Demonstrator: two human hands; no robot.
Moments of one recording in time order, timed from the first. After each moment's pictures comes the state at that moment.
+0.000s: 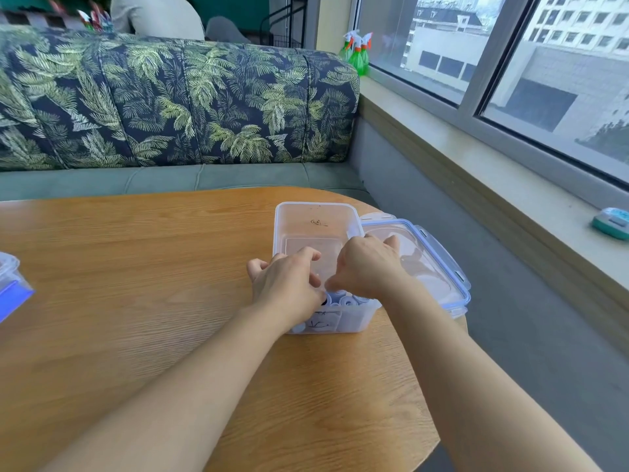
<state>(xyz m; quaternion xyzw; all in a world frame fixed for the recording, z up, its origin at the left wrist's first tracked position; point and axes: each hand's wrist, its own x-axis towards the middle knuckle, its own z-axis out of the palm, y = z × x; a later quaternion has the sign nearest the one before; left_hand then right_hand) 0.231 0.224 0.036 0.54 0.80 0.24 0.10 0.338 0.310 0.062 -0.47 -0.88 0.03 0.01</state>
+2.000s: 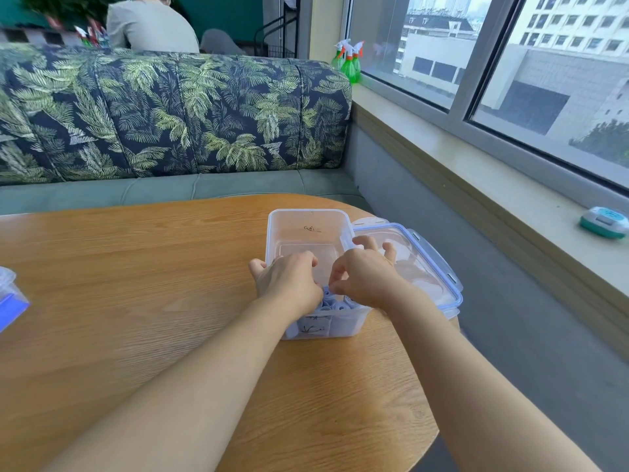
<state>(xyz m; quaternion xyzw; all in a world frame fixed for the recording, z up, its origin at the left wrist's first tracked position) 0.236 0.248 0.035 0.52 0.83 0.16 0.09 0.358 0.311 0.059 -0.45 -0.89 0.11 0.02</state>
